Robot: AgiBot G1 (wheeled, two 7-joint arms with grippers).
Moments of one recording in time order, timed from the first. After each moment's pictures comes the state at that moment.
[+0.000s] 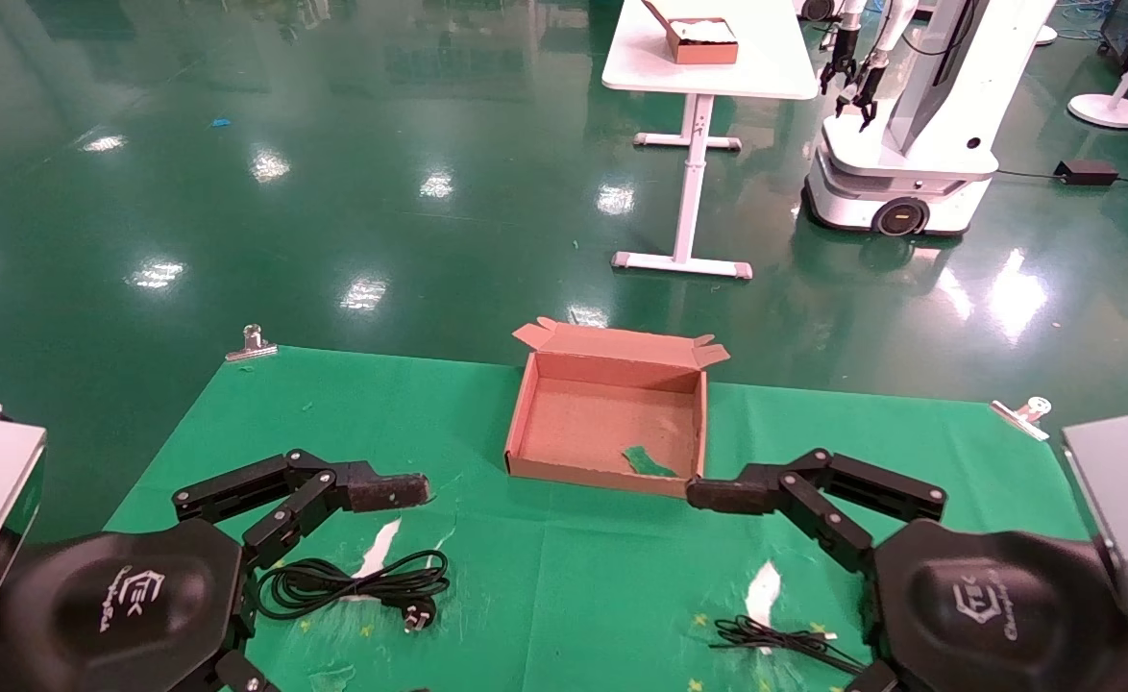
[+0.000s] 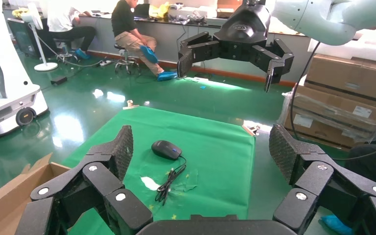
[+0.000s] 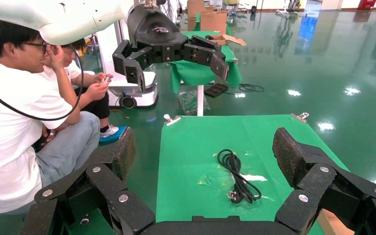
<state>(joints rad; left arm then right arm) -1.08 0.61 0.28 -1.28 0.73 1.49 -0.19 1.08 -0.61 -0.28 1.28 -0.73 -1.50 0.19</state>
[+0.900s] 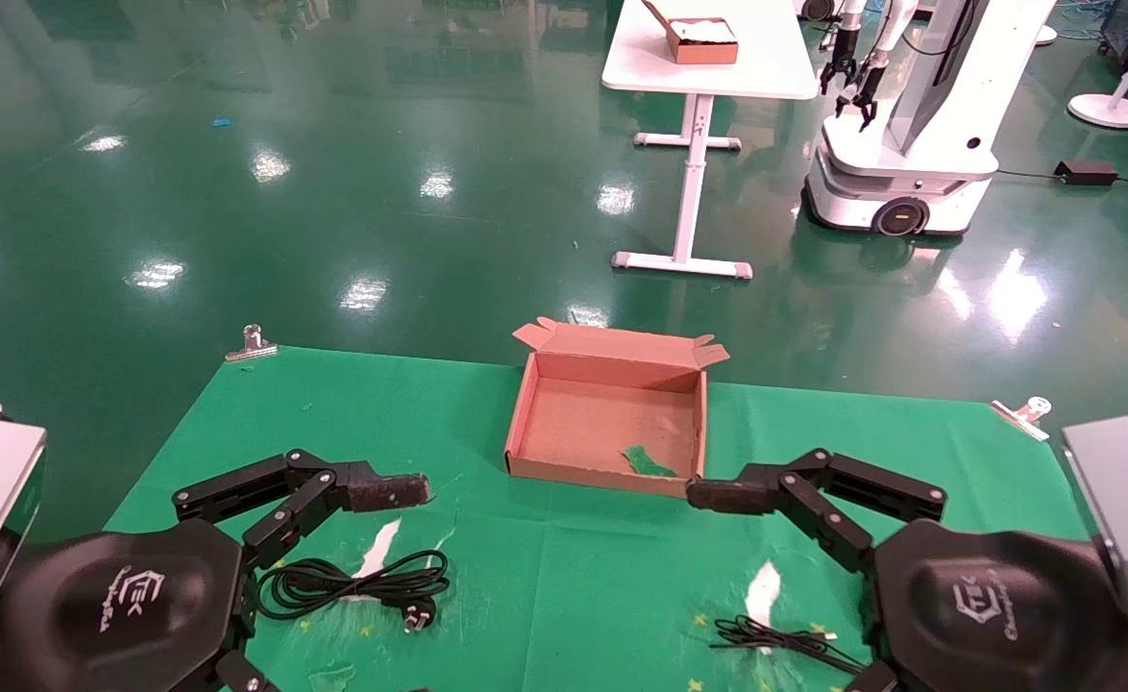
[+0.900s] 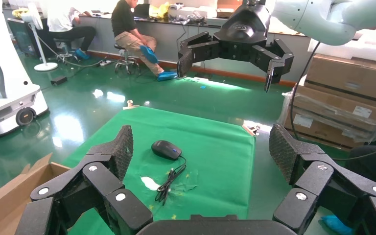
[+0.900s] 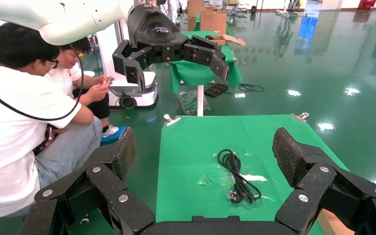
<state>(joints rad) -1.08 0.61 0.28 -1.28 0.73 1.49 -0.19 1.08 -0.61 -0.28 1.28 -0.73 -1.50 0.19</state>
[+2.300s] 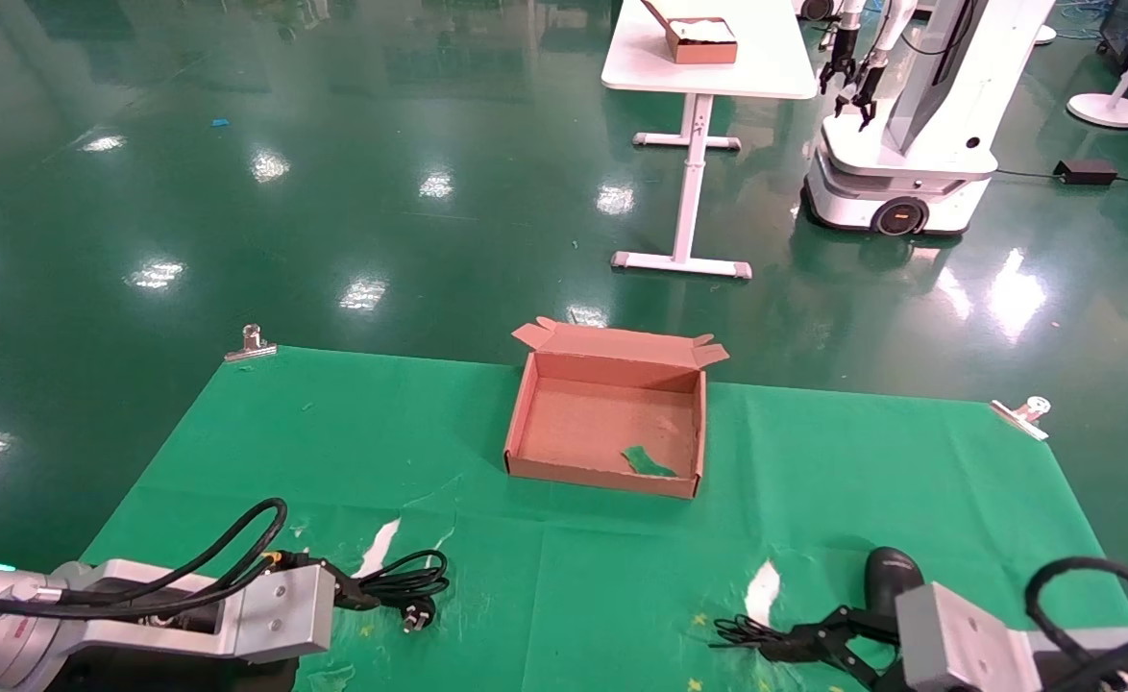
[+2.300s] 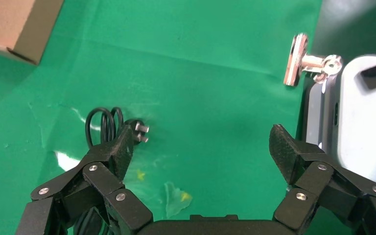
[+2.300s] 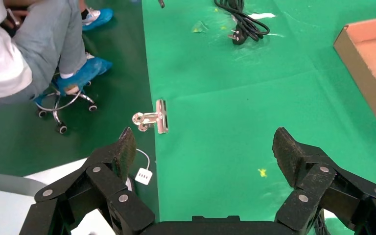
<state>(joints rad) -1.39 0.75 0.64 -1.33 1.67 1.49 -0.38 1.11 -0.55 -0.44 1.30 -1.14 -1.46 0.30</state>
